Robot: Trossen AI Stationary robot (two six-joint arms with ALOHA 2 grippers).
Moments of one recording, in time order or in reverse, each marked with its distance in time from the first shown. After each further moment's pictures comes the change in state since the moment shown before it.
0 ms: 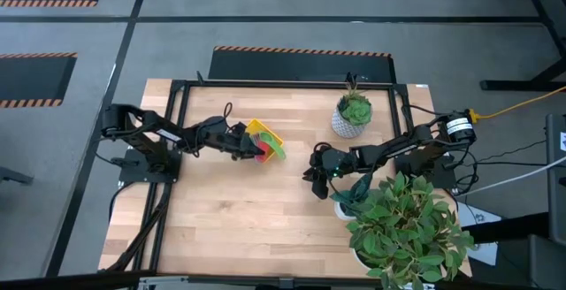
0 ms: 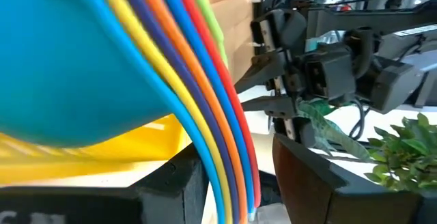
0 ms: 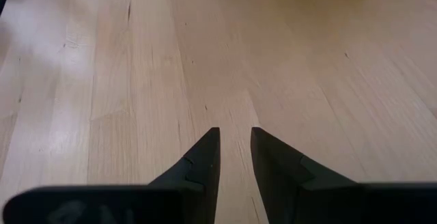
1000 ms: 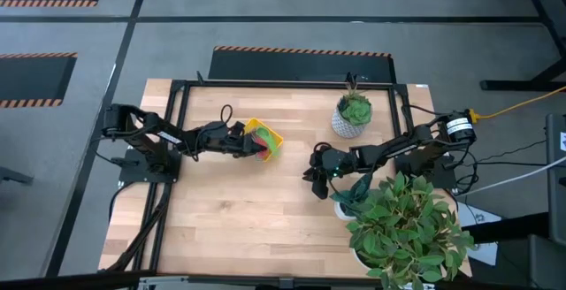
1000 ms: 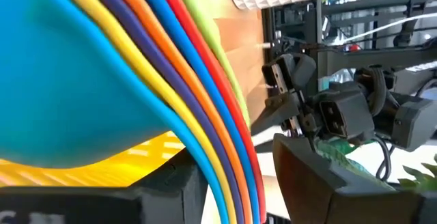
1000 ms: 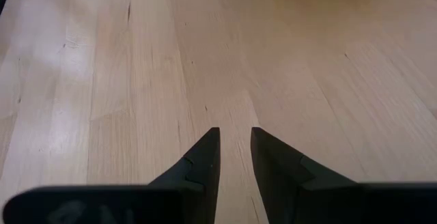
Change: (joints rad) left arm -0.067 0.011 0.000 0.000 -0.257 0.052; right arm 0.000 0.000 0.000 0.000 0.001 0.000
